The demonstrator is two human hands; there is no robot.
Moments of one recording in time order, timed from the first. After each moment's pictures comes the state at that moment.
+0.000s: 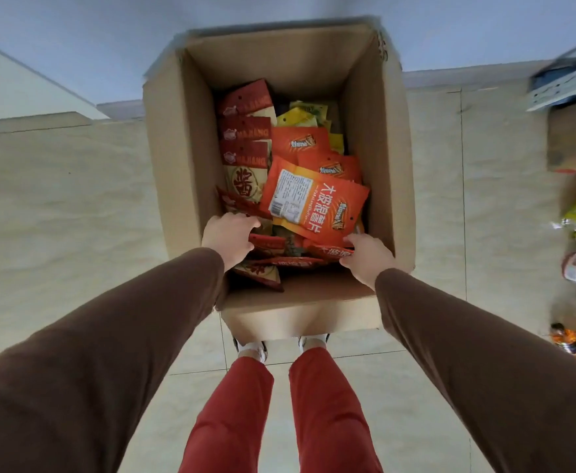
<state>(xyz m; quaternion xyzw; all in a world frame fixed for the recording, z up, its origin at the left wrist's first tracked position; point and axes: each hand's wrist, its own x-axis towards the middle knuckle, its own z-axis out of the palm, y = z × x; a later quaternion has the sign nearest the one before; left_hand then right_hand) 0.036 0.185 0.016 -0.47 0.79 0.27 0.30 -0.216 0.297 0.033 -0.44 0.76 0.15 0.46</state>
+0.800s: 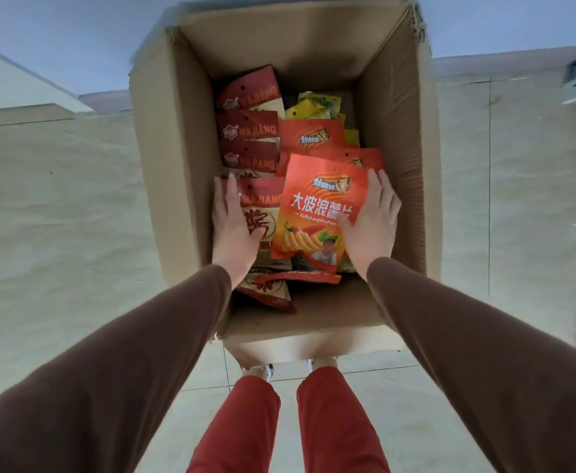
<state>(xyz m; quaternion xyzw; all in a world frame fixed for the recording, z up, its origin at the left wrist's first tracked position) 0.033 0.188 -0.041 -0.68 0.59 0.43 -0.03 -0.187 0.237 -0.036 -0.42 0.87 -0.06 0.24</state>
